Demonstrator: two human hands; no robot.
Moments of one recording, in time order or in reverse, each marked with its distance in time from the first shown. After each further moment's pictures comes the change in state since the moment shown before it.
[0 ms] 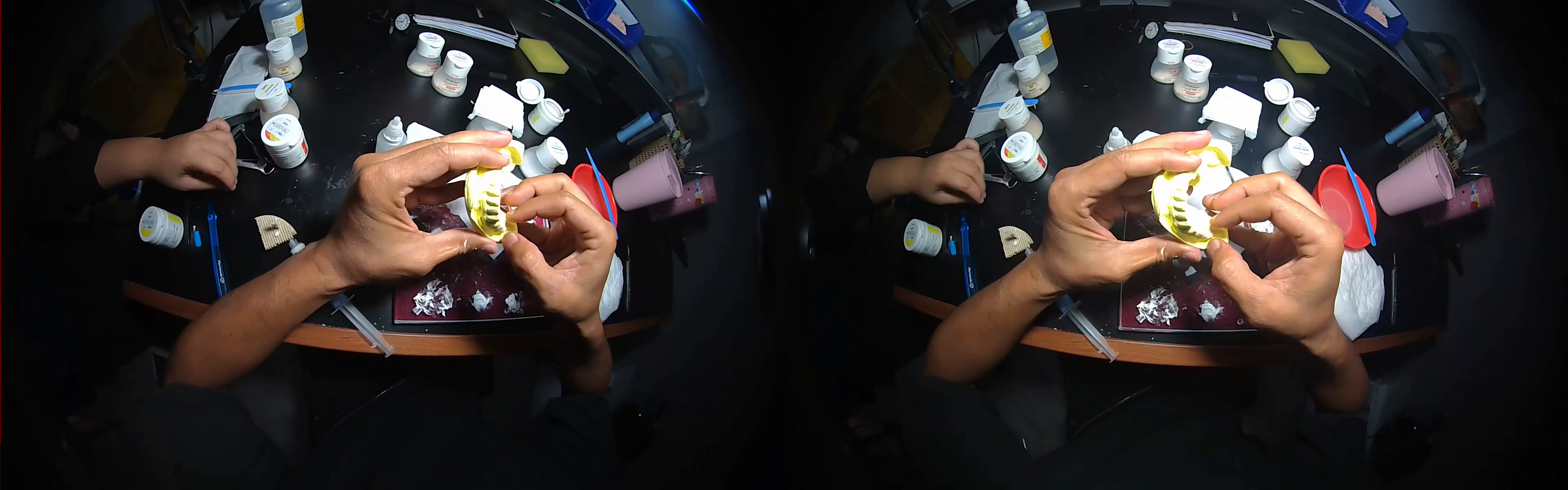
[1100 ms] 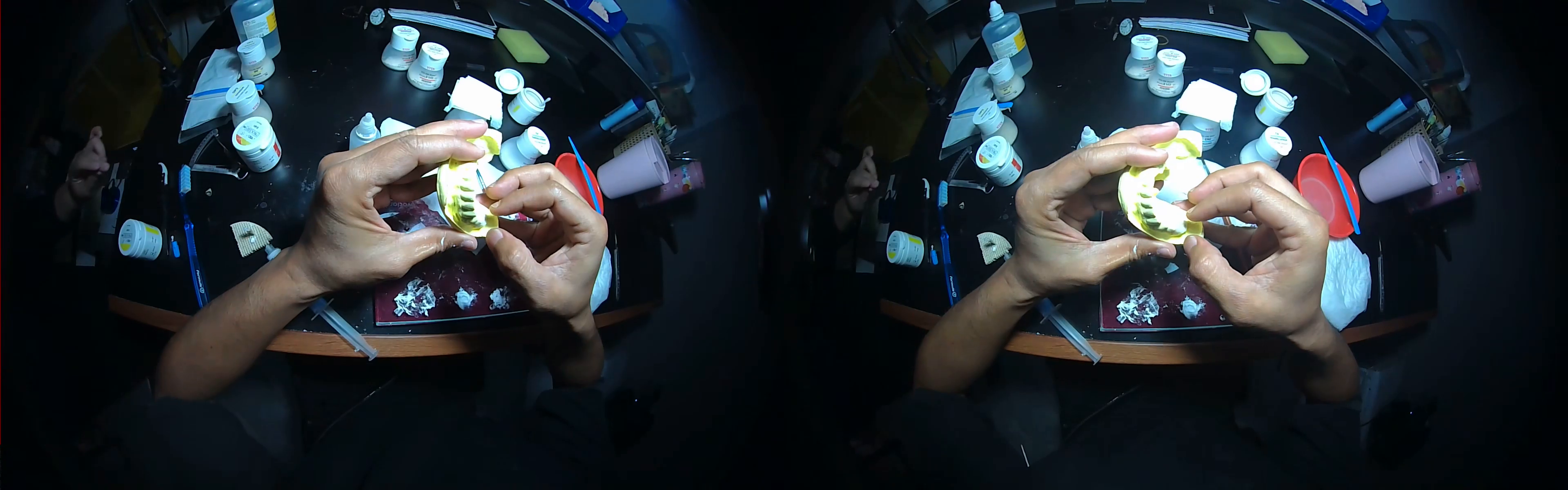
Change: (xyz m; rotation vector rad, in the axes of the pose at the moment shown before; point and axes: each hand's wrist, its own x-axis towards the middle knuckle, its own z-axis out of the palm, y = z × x) left_hand 0.002 -0.001 -0.002 0.045 -0.018 0.045; right_hand -0.001 0.001 -0.001 0.007 0.040 -0.003
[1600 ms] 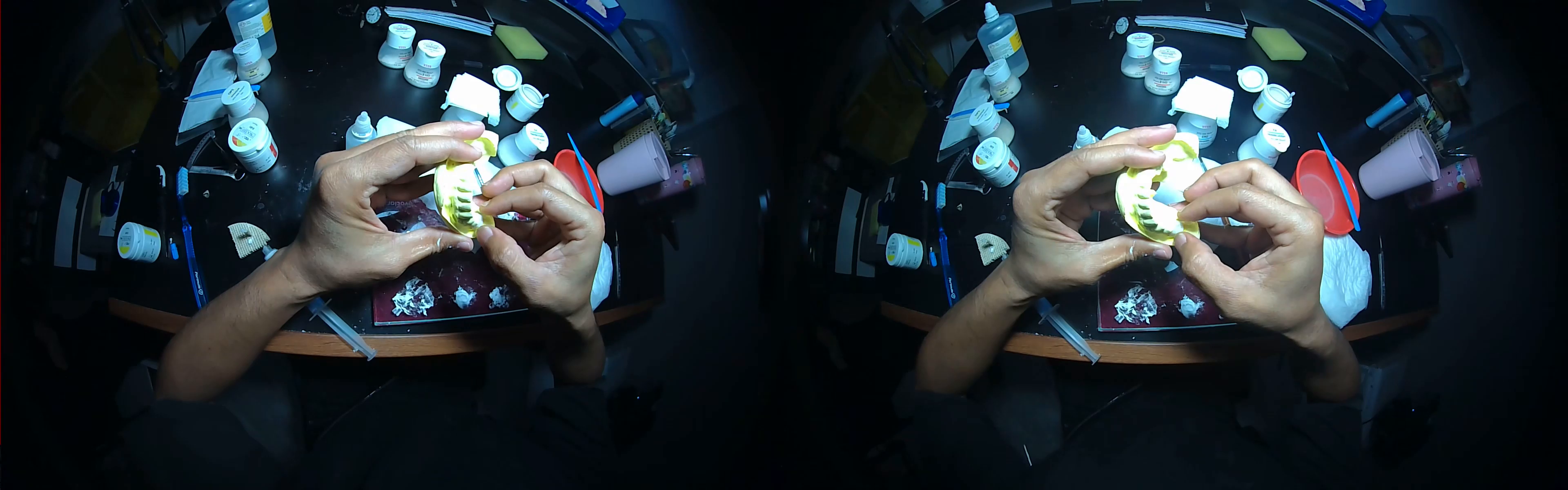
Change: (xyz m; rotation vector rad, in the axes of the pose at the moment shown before) left_hand 0.001 0.000 0.005 -0.041 0.075 -0.025; right_hand 0.002 0.000 0.000 -0.075 -0.024 -0.002
